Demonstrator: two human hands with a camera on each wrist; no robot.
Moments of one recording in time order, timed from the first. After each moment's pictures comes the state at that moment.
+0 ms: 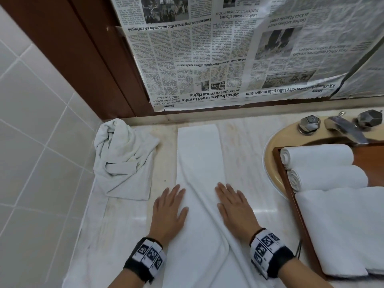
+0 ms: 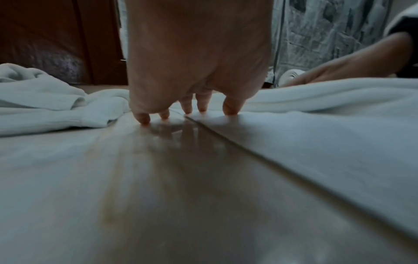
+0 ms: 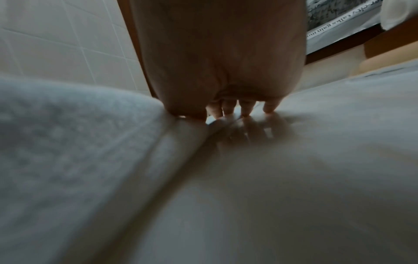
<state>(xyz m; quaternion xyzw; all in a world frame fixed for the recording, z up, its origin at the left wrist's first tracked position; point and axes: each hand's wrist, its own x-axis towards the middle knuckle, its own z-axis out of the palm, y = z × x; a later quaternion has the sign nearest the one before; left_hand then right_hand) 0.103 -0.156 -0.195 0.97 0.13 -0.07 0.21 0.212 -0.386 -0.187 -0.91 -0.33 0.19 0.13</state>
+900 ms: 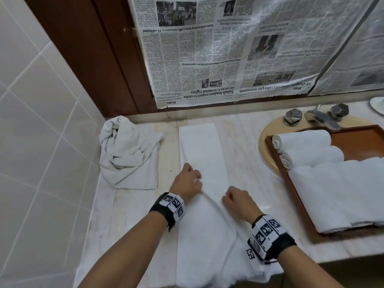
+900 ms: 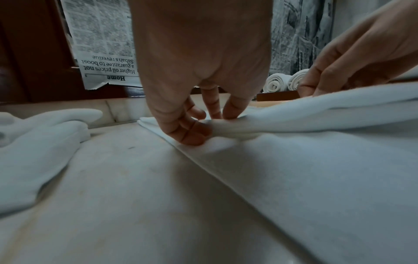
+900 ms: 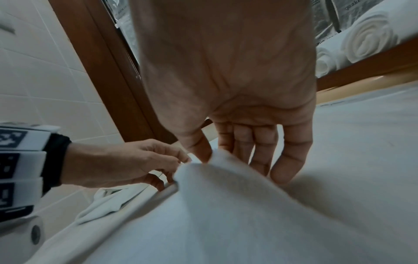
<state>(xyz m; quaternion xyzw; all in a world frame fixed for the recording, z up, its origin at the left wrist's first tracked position) 0.166 -0.152 -0.162 0.95 0.07 -0.12 0.29 0.169 -0.372 -0.142 -0.92 -0.08 0.27 0.28</state>
